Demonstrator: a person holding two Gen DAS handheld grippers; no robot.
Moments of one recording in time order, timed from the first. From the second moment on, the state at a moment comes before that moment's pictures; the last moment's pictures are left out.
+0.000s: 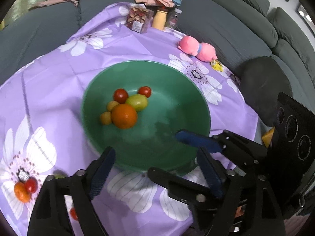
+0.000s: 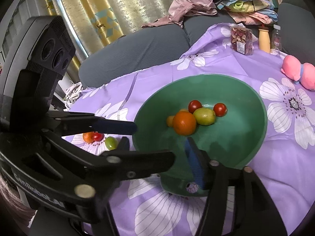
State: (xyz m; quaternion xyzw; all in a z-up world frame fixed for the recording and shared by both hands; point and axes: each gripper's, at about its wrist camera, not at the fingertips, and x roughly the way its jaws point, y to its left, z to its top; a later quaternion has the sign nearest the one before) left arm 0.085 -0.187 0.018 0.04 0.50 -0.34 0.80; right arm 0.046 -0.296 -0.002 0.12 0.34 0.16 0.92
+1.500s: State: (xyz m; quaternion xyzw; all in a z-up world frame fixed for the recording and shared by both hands) left arm 0.006 0.043 -0.018 -0.13 0.51 -0.16 0.84; right arm -0.001 -0.184 0.003 0.02 0.39 0.23 0.89
